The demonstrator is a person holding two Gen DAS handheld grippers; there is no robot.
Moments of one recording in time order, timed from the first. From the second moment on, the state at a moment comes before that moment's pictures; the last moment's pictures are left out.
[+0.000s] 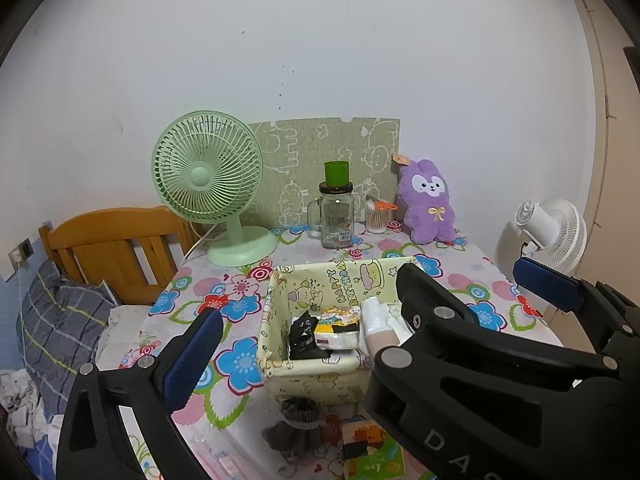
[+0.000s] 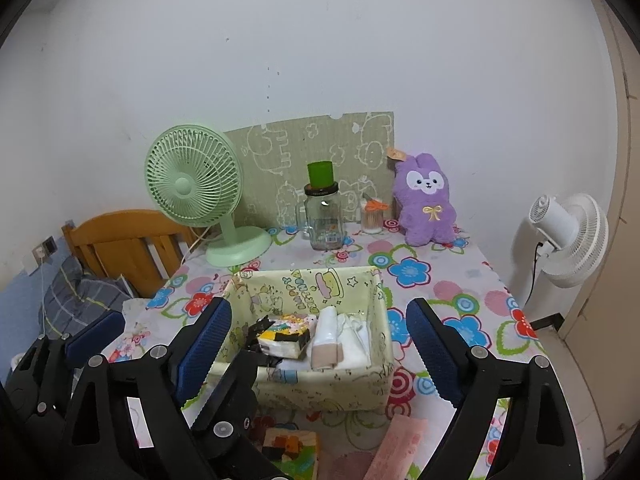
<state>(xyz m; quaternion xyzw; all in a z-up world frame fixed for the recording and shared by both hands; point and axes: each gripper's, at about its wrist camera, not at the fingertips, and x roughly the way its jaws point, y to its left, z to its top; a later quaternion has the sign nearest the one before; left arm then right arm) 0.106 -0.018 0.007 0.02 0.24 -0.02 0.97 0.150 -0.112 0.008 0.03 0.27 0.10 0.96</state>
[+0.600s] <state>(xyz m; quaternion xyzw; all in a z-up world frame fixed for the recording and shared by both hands) 0.062 -0.021 0.005 0.02 0.23 -0.03 0.97 0.098 -0.117 0.012 0.02 0.25 0.09 0.97</state>
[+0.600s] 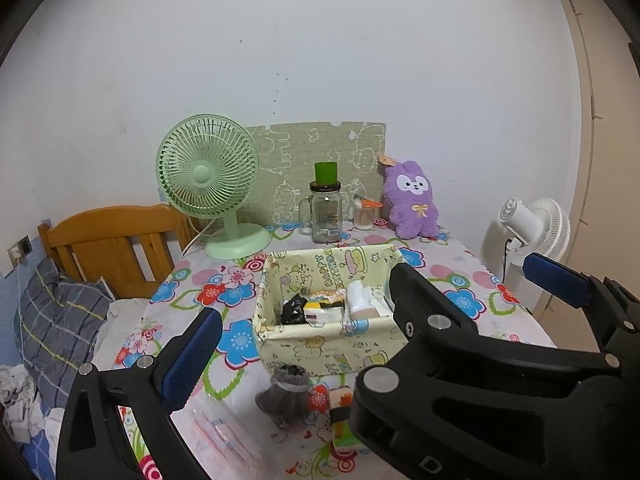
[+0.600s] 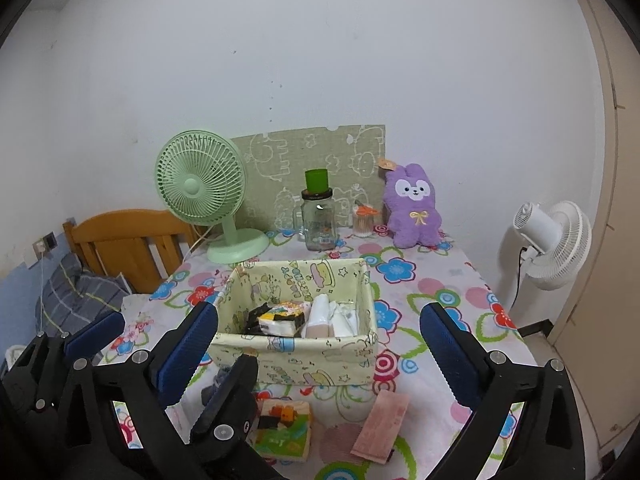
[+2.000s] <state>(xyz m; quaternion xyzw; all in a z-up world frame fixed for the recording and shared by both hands) 0.071 -0.037 -0.104 0.00 0.31 -0.05 0.95 0.096 -0.144 -0.098 0.02 0.33 0.02 0.94</state>
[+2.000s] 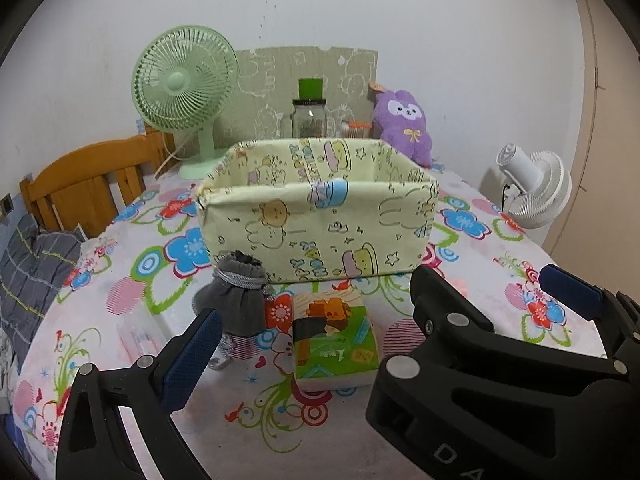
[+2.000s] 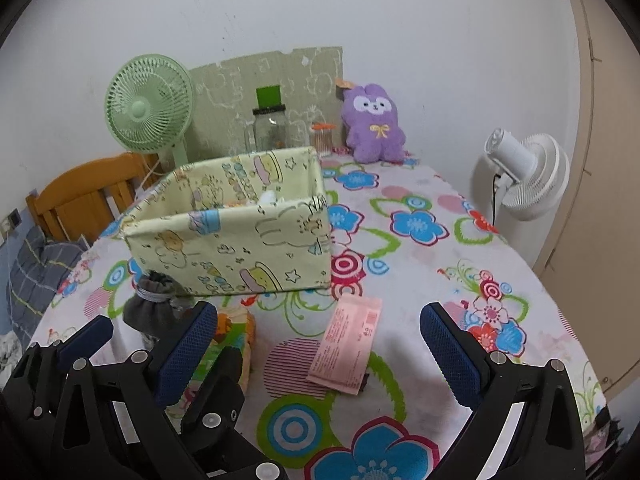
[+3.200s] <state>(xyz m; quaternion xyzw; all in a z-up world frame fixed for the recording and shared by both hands) 0.125 -0.062 -0.145 0.03 0.40 -0.03 0.91 0.158 -0.163 -0.158 0.03 0.44 -0.01 0.90</state>
